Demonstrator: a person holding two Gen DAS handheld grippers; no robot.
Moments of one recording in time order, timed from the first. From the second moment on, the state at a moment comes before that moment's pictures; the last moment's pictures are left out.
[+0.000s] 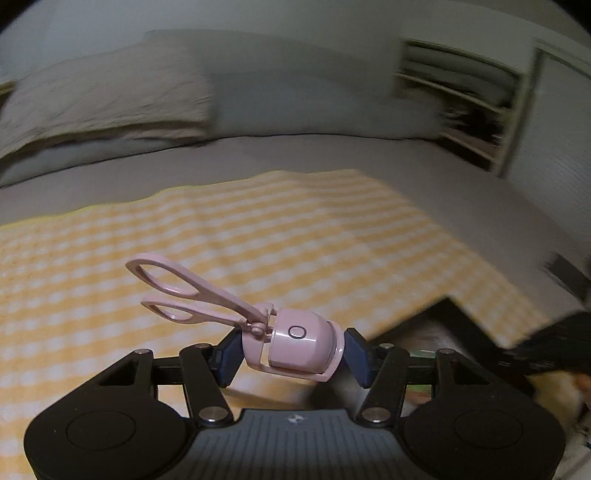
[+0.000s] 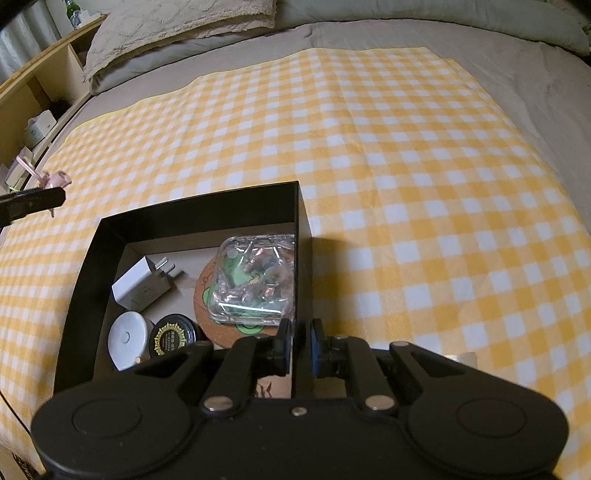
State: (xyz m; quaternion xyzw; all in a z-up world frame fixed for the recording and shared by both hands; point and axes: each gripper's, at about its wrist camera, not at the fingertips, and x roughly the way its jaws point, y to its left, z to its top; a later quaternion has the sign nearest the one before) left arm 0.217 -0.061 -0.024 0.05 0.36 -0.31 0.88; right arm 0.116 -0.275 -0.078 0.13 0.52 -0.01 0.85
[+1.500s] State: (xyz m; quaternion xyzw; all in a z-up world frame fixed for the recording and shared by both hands) left arm 0.186 -0.144 -0.077 0.17 0.43 -0.49 0.74; right arm 0.114 -0.276 -0.075 0.13 0.52 -0.01 0.85
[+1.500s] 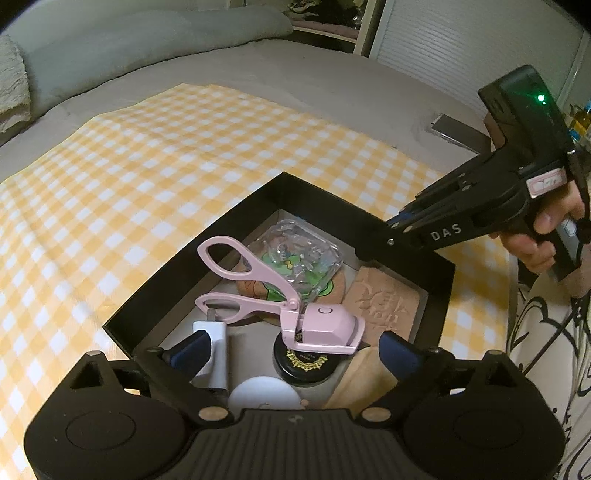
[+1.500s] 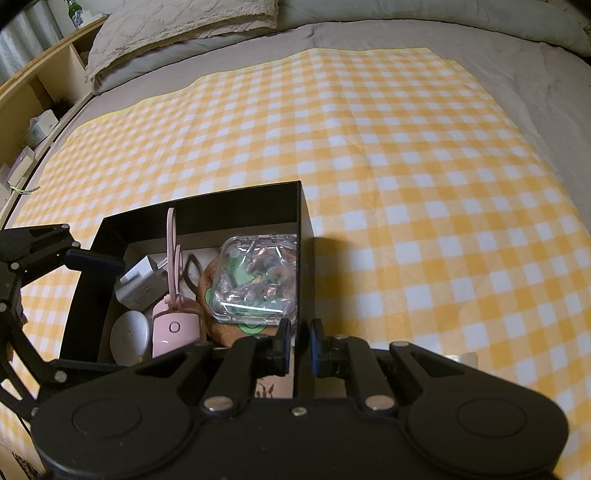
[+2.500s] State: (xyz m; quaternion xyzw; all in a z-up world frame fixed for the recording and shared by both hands) left arm 0.132 -0.083 0.021 0.03 0.36 -0.37 0.85; right arm 0.100 -0.273 -0.049 0.12 0.48 -0.03 0.87
